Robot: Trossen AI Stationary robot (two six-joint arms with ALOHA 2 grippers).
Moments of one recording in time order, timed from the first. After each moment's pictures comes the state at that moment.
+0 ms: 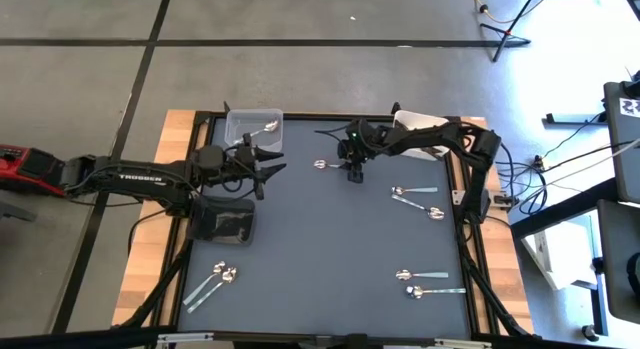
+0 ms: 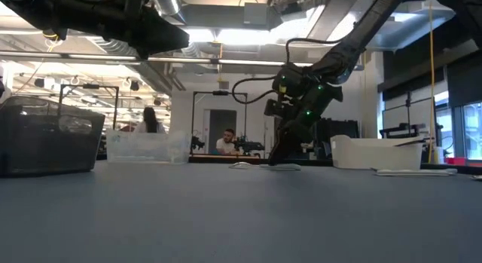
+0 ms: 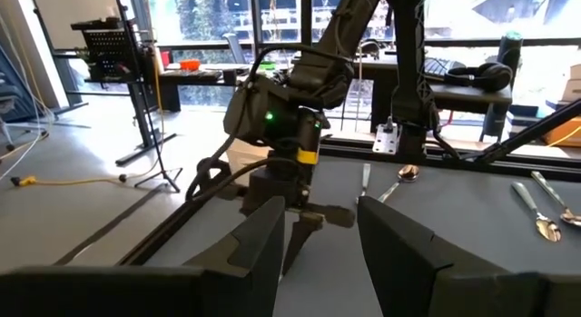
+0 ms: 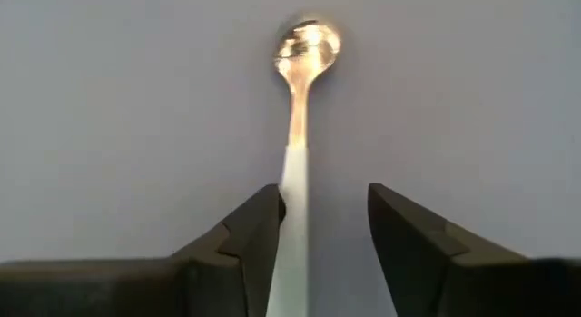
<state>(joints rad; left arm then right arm) 0.17 0.90 0.40 0.43 -0.16 0.01 -0.48 1.92 1.05 -0.10 -0.27 -0.44</state>
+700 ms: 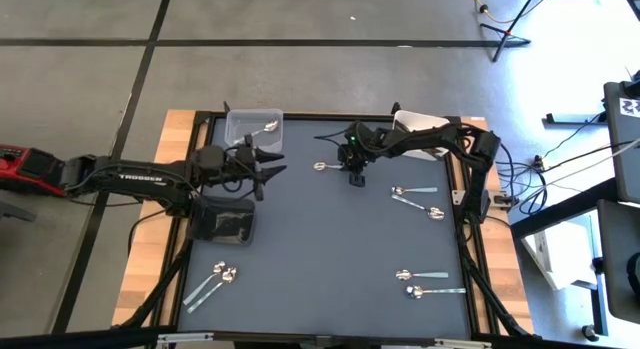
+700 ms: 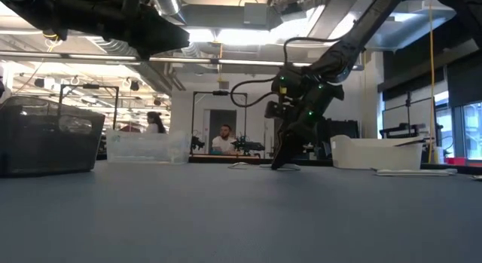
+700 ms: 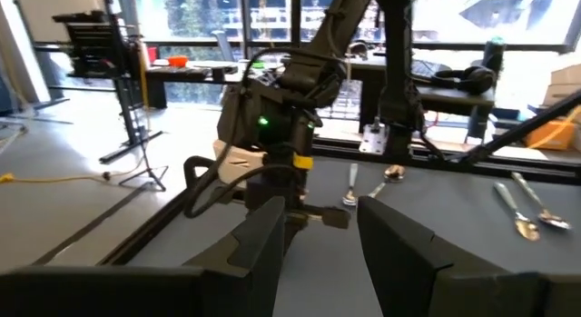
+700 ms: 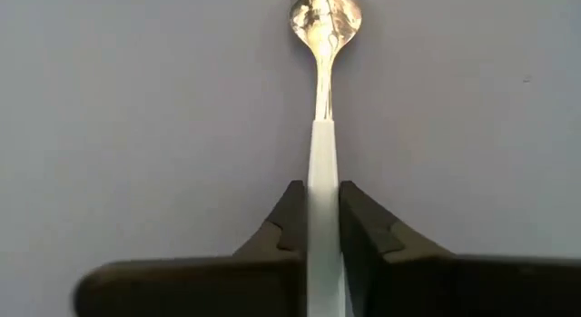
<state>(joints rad) 0.17 0.91 0.40 0.44 -0.12 -0.02 -0.46 1.92 1.05 -0.18 -0.26 -0.45</state>
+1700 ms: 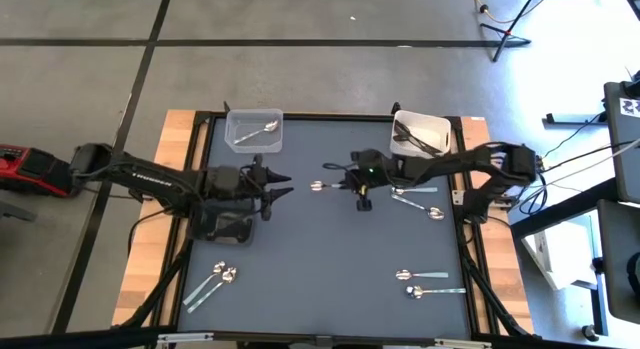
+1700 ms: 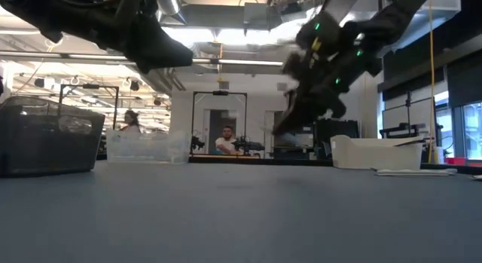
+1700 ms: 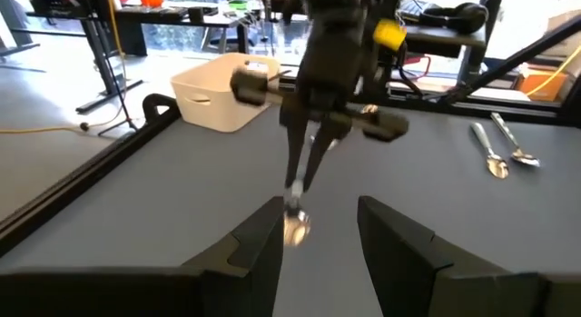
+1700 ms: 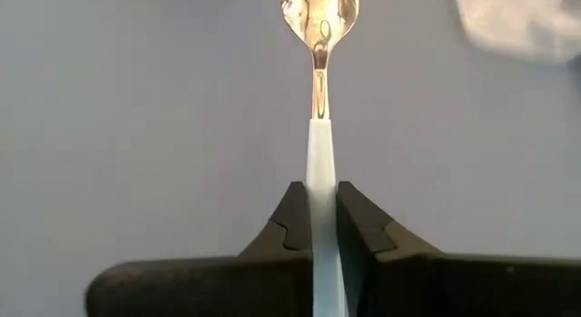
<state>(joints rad) -0.04 1.06 0.40 0.43 -0.31 -0.10 -0.19 1.59 0.78 0.11 -0.12 -0.37</state>
